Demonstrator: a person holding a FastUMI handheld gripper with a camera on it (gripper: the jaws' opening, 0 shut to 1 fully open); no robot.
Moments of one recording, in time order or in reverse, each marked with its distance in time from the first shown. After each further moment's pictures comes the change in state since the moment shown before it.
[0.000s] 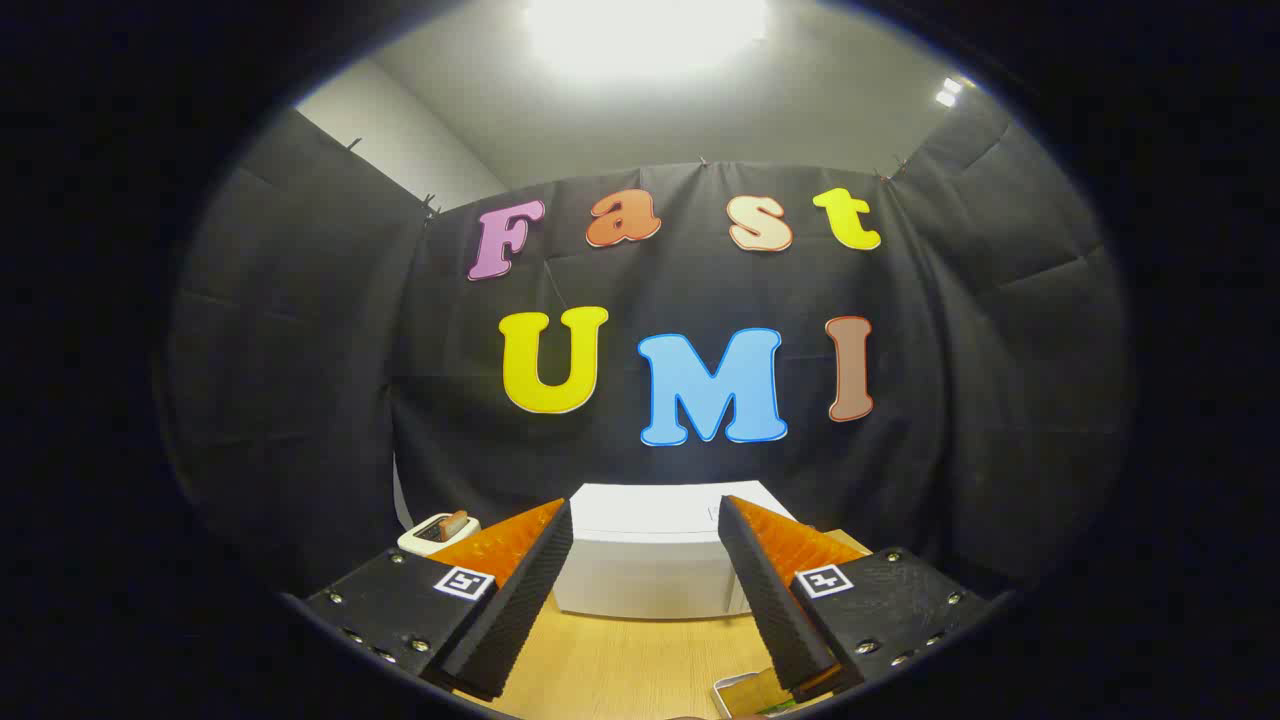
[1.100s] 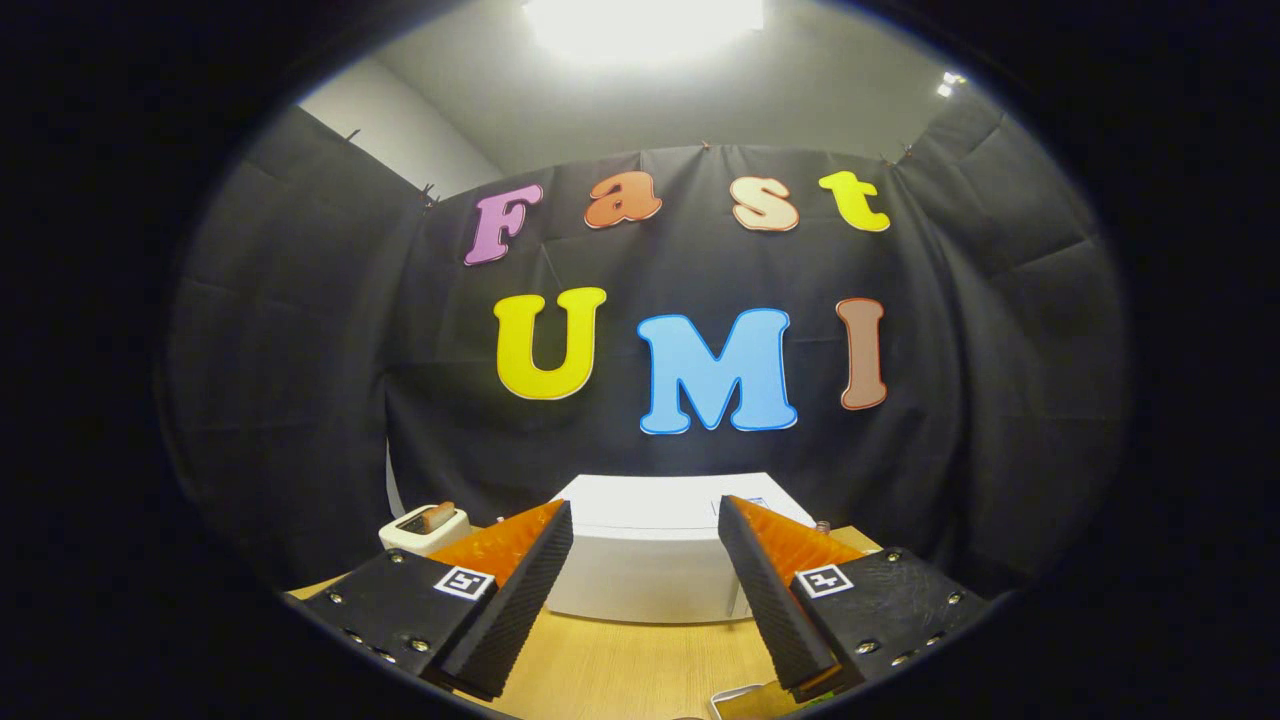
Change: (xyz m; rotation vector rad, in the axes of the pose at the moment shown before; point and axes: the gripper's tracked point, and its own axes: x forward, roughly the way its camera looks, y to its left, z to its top) arm 0.056 -0.018 -0.045 -0.014 0.013 0.013
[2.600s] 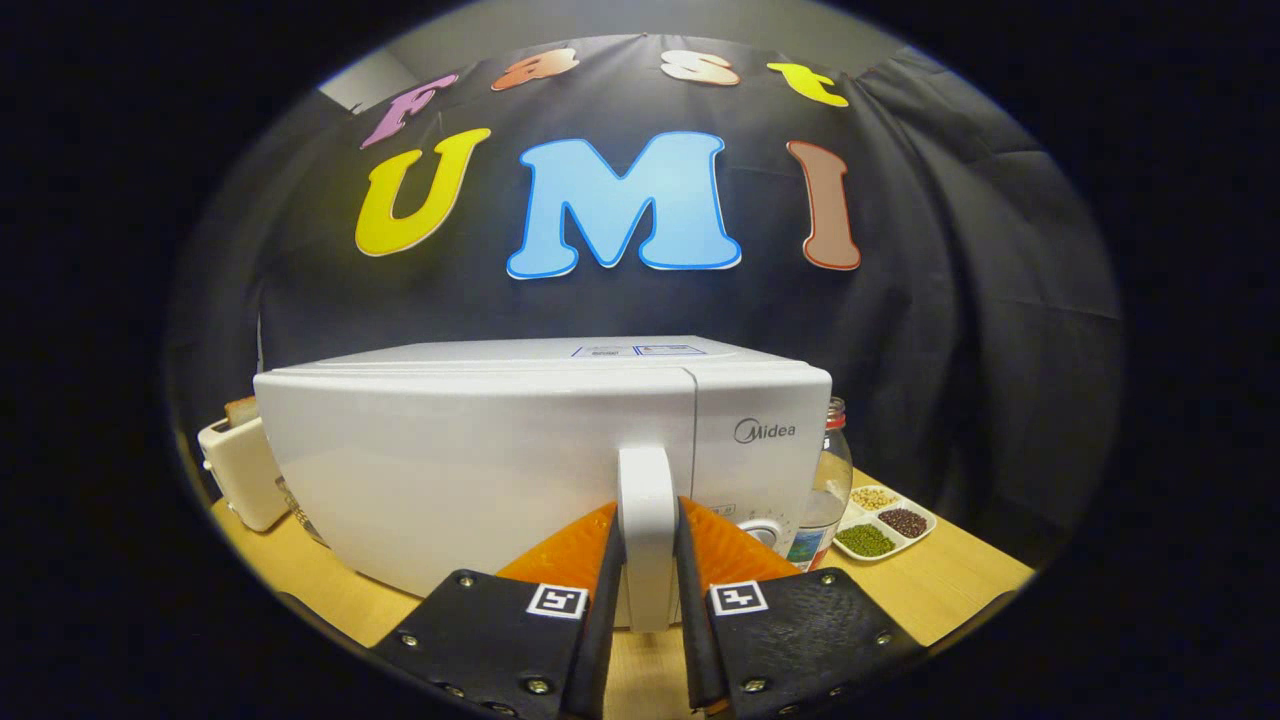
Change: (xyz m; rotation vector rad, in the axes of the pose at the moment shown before) arm 0.192 -0.128 -0.226 0.056 0.230 -0.169
